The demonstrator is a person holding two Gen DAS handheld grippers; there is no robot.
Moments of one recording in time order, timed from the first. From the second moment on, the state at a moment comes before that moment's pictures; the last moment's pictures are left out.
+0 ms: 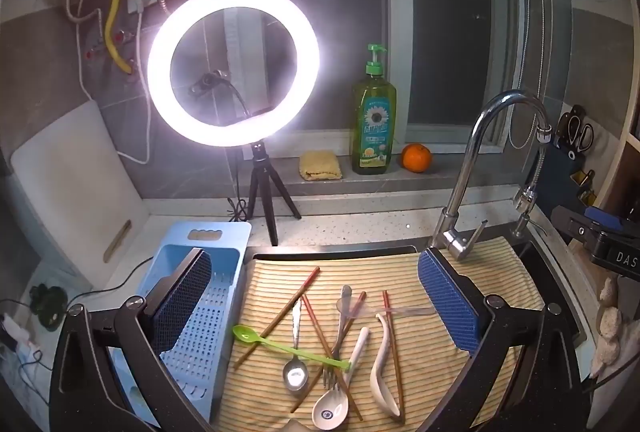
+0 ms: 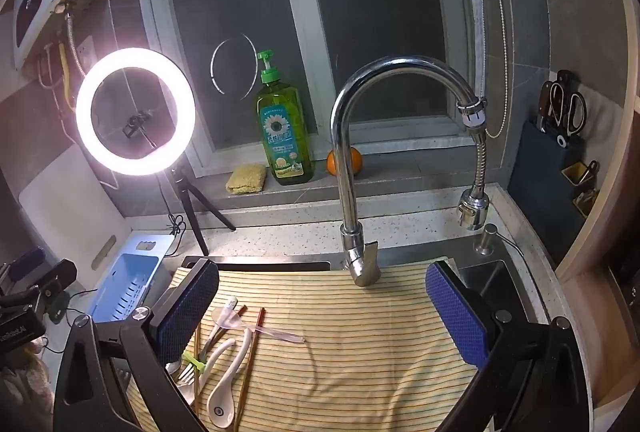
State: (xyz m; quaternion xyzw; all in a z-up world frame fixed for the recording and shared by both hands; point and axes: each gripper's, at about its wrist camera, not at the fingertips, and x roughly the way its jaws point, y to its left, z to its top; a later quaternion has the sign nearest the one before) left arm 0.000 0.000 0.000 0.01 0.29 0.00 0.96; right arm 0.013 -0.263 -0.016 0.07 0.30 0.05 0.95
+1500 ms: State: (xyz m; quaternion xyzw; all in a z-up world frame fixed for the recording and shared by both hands) left arm 0.023 0.035 -0.038 -0.02 0.35 0.00 0.94; right arm 0.055 -0.243 -0.061 0.09 0.37 0.08 0.92
